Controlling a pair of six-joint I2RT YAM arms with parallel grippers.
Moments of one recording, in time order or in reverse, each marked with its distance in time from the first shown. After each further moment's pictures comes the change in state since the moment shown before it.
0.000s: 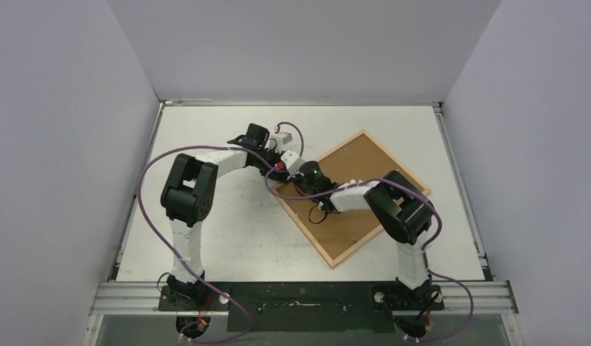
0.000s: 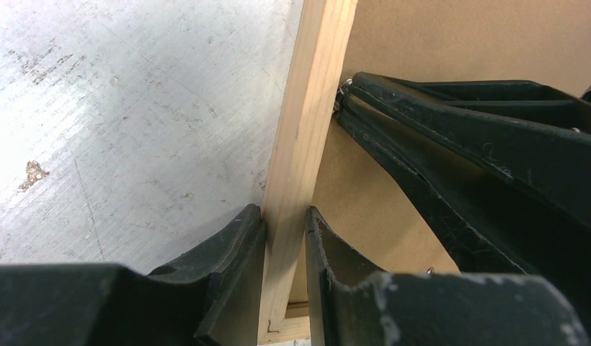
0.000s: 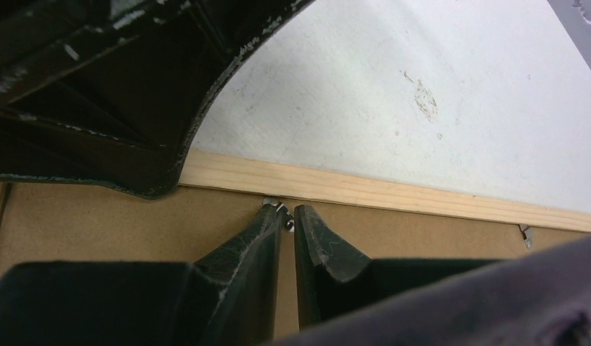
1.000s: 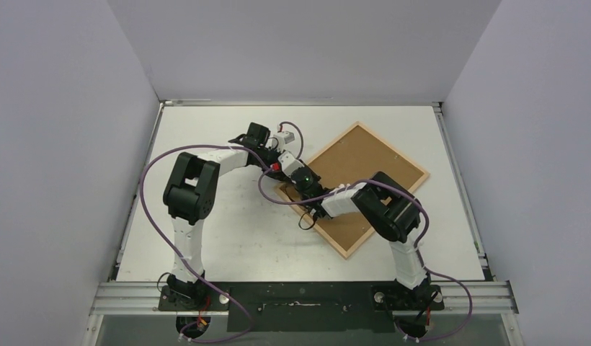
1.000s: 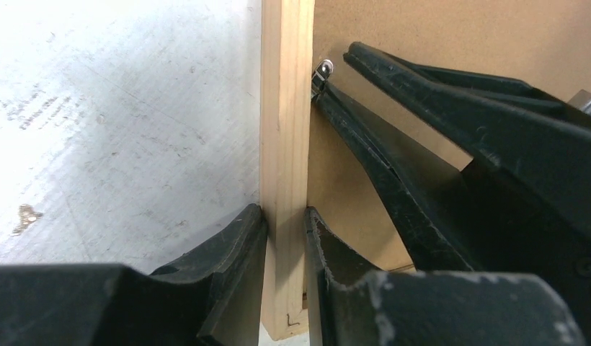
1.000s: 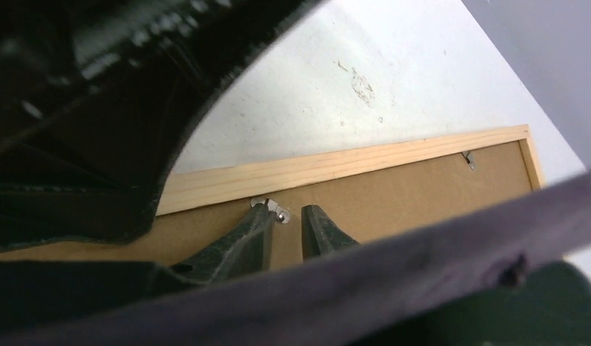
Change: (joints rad) left arm 0.001 0.026 0.024 0.017 0.050 0.061; right arm 0.076 0.090 0.041 0.107 0.326 -0.023
